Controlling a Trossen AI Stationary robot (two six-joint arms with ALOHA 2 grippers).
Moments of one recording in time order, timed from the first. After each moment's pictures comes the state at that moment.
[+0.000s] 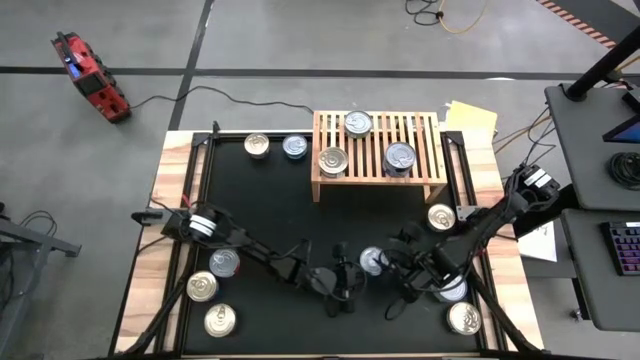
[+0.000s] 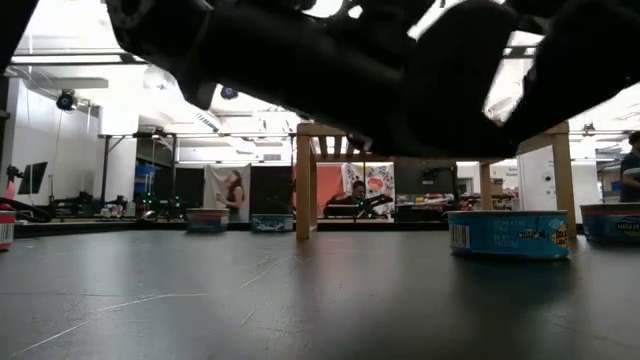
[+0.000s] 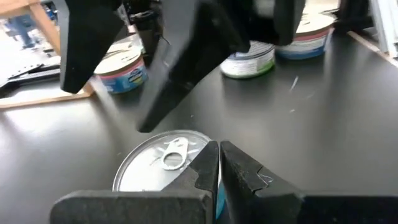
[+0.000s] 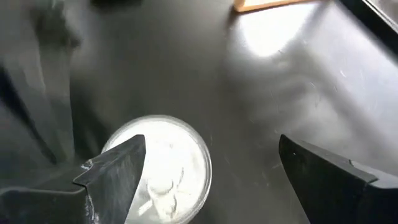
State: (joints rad) left arm -0.39 2.23 1.30 0.61 -0.50 0.02; right arm 0.63 1.52 0.88 -0.61 0.77 0.95
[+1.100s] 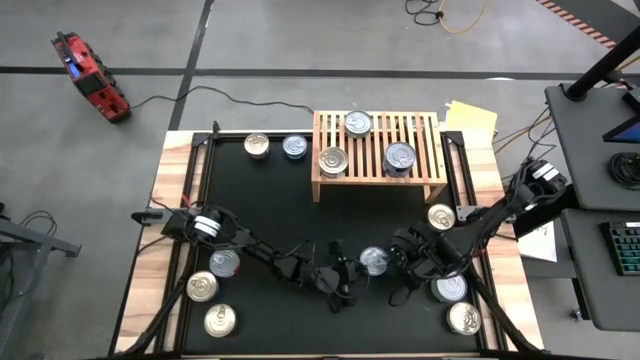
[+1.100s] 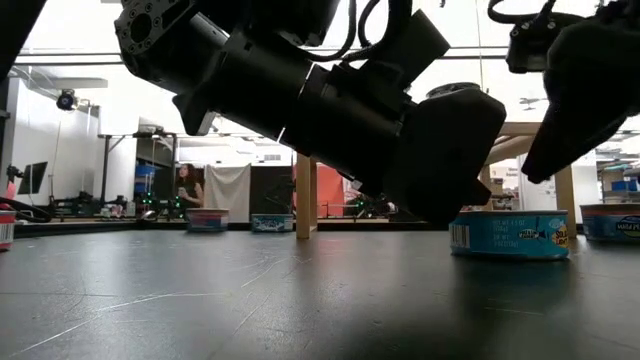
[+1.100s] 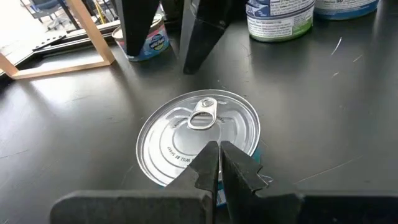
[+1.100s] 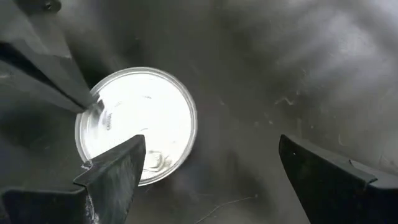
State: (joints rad) left arm -0.37 2.26 1.29 0.56 -0.57 -0.01; right arm 0.58 1.42 0.78 -0.65 0.54 1.13
